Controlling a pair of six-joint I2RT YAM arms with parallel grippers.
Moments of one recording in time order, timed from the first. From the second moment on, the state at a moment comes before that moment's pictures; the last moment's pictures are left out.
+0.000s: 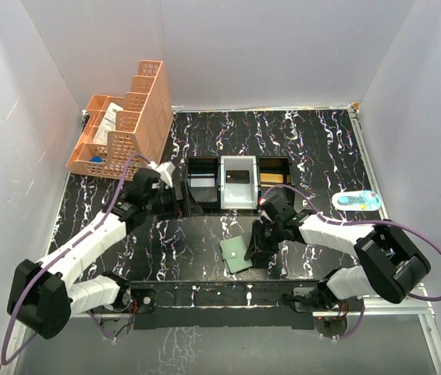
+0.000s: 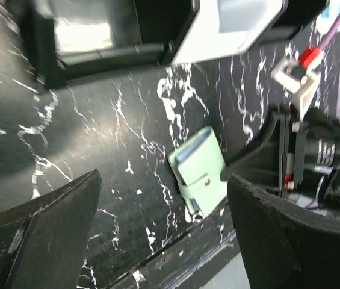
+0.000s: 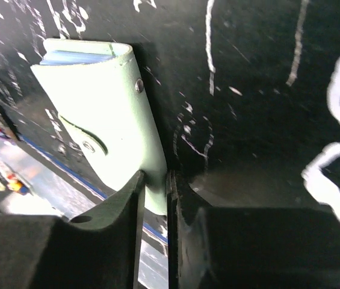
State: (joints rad) left arm -0.46 1.10 0.72 -0.35 0.32 -0.61; right arm 0.64 1.35 0.55 -0.35 -0.44 0.71
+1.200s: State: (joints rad) left arm -1.03 1.63 1.02 -0.57 -0.19 -0.69; right arm 0.68 1.38 0.48 0.03 -0.31 1.05
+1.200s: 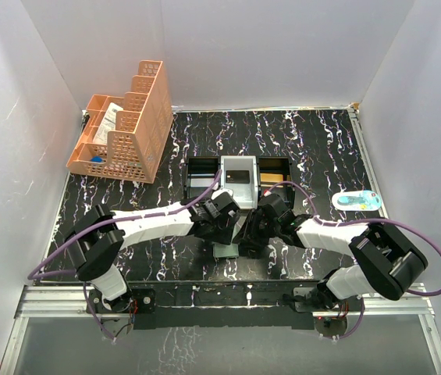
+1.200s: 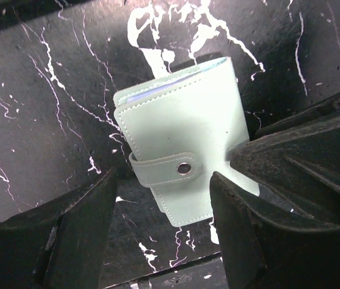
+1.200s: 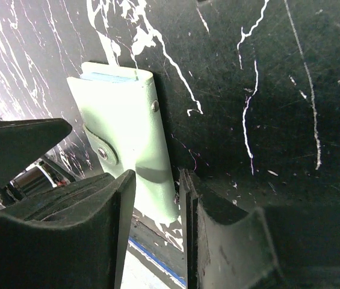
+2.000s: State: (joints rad) left arm -1.06 1.70 1.06 -0.56 -0.26 -0.66; right arm 0.67 1.46 0.53 0.05 -0.35 1.02
